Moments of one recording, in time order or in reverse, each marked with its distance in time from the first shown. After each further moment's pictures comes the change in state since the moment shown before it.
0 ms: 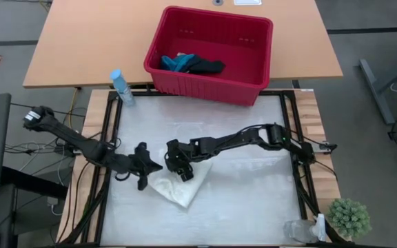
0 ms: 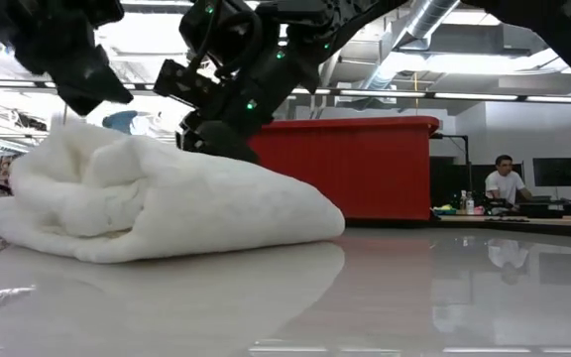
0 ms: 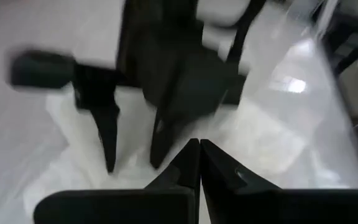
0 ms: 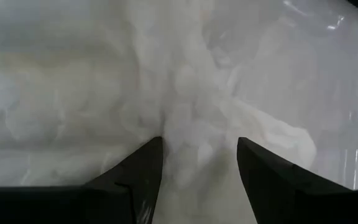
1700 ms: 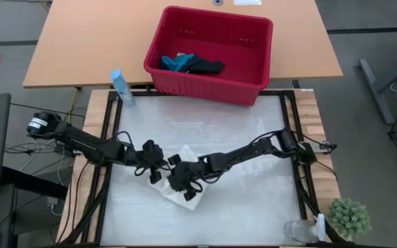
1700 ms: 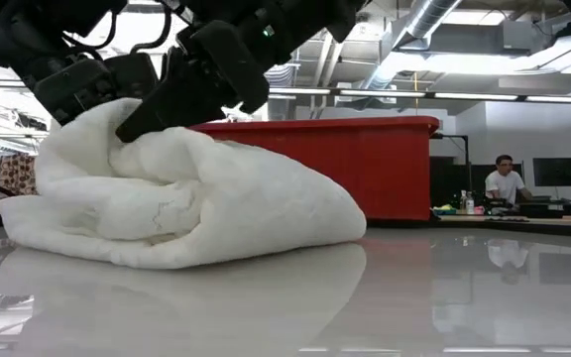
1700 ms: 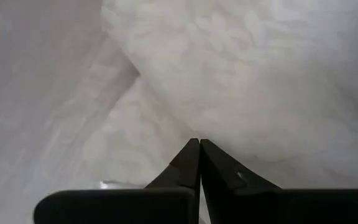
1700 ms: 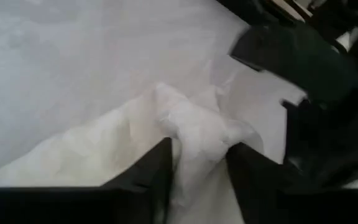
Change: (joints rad) left arm 0.226 0.251 -0.055 0.107 0.127 0.043; right arm 0.173 -0.126 -0.117 0.160 0.083 0.051
